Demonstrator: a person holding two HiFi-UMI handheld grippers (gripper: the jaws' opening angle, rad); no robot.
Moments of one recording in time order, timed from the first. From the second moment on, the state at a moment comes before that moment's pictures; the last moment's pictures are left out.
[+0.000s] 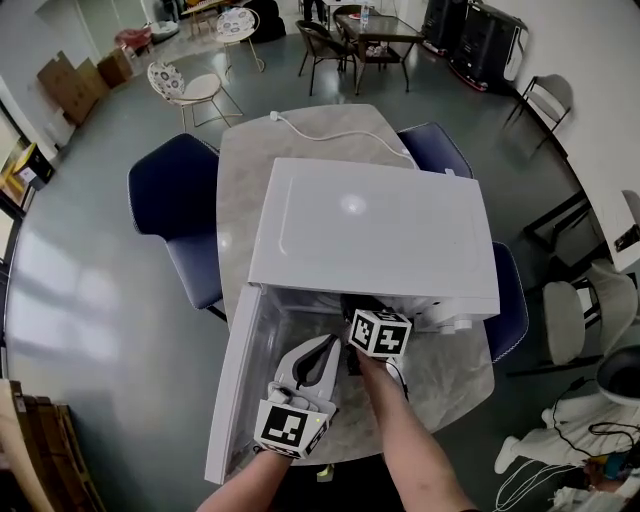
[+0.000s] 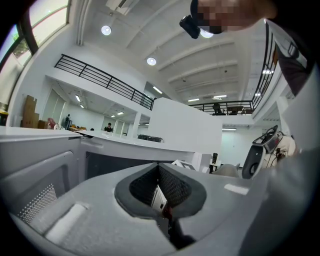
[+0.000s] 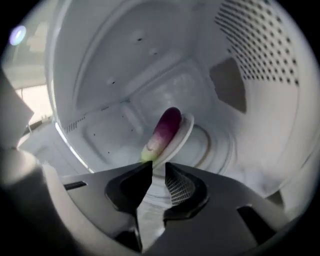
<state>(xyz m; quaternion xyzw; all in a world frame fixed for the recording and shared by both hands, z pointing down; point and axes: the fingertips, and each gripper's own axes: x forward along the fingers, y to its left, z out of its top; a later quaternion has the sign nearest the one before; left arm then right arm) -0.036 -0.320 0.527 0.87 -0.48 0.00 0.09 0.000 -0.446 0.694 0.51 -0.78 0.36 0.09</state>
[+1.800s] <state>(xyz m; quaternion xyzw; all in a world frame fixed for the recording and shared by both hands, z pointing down) 0.004 -0.233 0.327 0.90 -0.42 -0.06 0.05 0.040 -0.271 0.344 0.46 -0.88 0.13 0.01</state>
